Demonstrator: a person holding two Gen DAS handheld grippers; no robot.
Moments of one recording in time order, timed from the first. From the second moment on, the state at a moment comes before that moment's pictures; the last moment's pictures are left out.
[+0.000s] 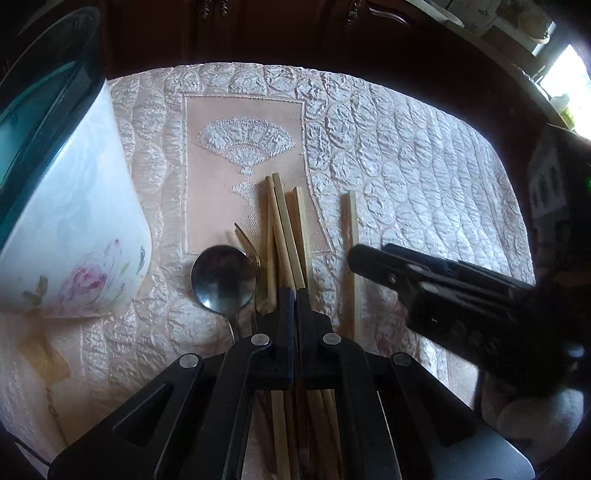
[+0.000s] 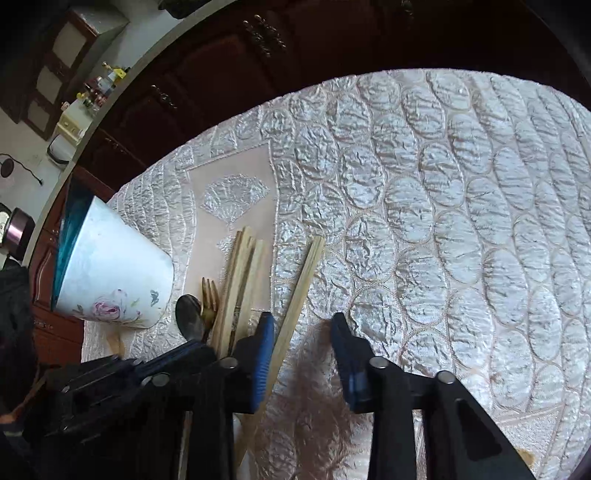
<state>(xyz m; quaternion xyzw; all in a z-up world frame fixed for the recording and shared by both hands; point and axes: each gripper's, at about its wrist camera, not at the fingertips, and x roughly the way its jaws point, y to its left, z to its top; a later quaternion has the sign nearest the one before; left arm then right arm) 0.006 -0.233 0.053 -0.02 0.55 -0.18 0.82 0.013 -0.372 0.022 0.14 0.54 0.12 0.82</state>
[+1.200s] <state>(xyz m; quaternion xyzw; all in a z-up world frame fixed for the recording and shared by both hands) -0.021 -0.205 0.054 -0.02 0.56 -0.19 0.81 -0.010 -0.385 0.030 0.13 0.53 0.14 0.83</state>
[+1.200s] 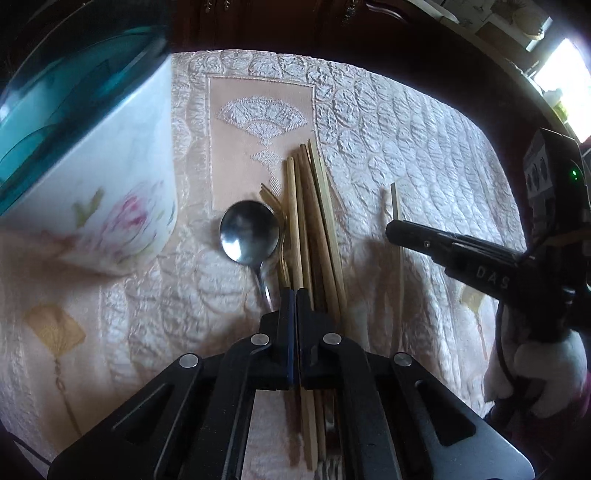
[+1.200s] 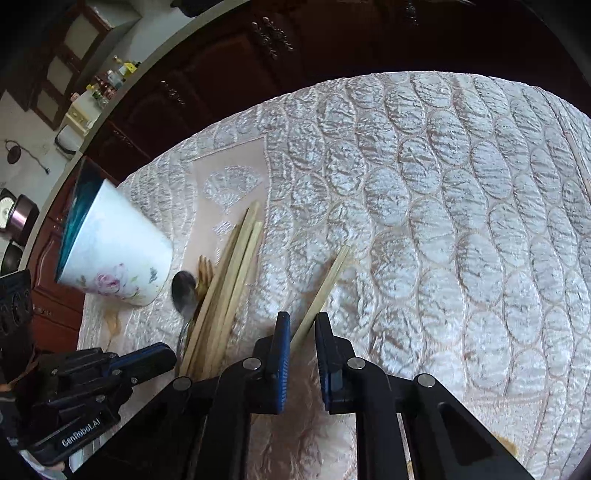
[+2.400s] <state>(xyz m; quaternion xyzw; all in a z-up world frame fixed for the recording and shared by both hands) 0.020 -0.205 0.035 -0.05 0.51 -0.12 0.85 -0.017 -0.407 0.012 0.15 0.54 0.15 0.82</state>
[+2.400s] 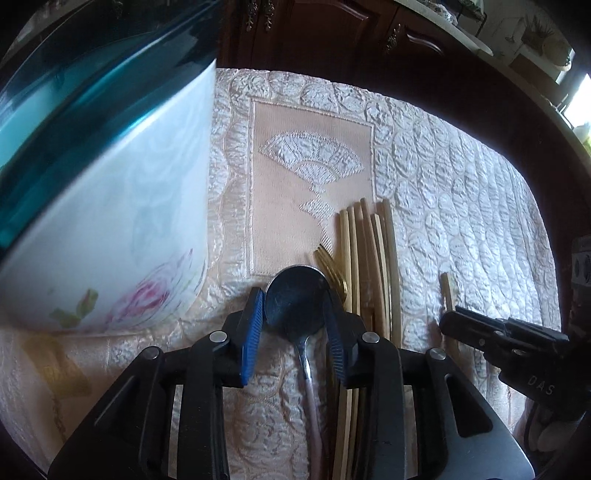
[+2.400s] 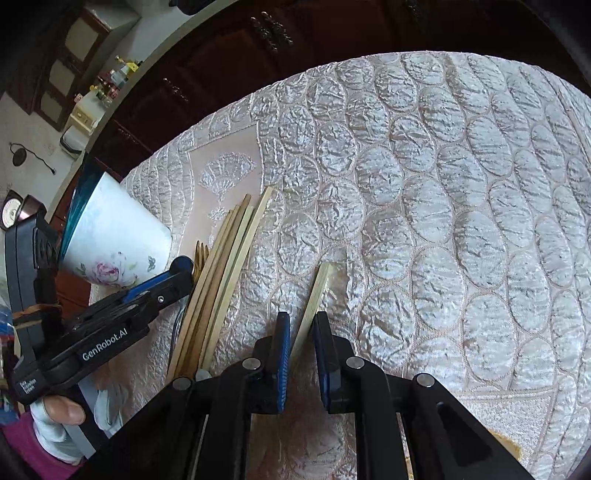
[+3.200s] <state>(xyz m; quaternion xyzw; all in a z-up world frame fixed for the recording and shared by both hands) -0.048 -0.139 0.119 -0.08 0.47 -0.19 0.86 -0.045 -0.380 0.104 0.13 0.47 0.21 0.85</state>
